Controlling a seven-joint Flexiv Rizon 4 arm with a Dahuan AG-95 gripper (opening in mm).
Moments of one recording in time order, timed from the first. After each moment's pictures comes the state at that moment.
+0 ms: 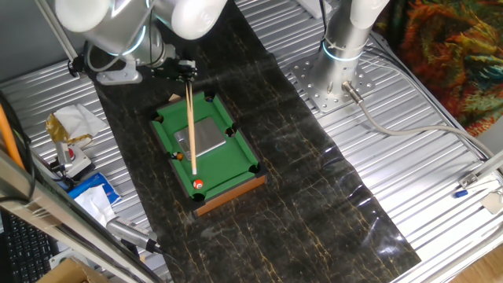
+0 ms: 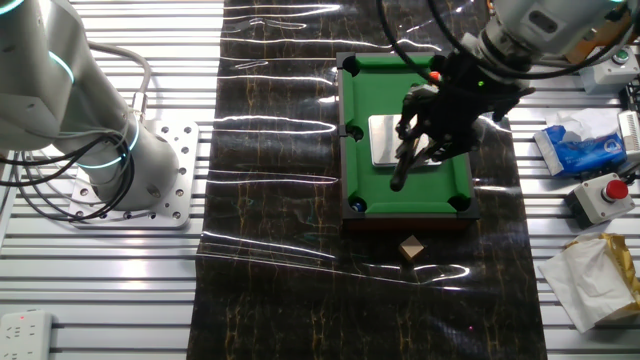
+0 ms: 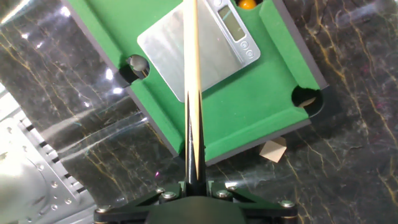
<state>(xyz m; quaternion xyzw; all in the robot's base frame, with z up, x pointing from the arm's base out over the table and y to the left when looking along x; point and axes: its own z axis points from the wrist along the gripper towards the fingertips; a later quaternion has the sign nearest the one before) 0.489 -0.064 0.212 0.49 -0.84 0.00 0.22</state>
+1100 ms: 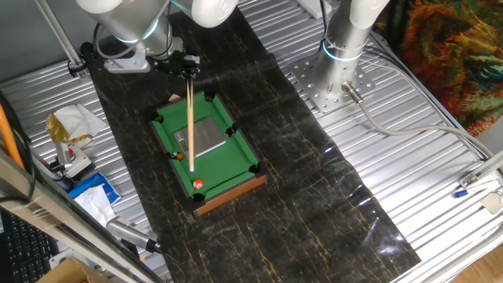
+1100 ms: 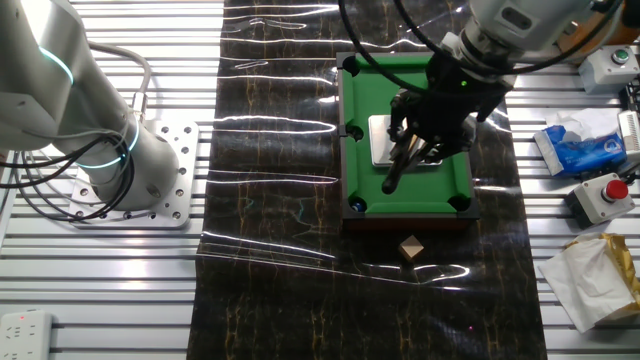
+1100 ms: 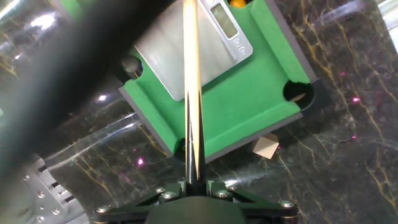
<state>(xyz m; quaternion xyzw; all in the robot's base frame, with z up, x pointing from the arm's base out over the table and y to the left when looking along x) 0.482 -0.068 0.215 0.49 -0.85 0.02 0.19</state>
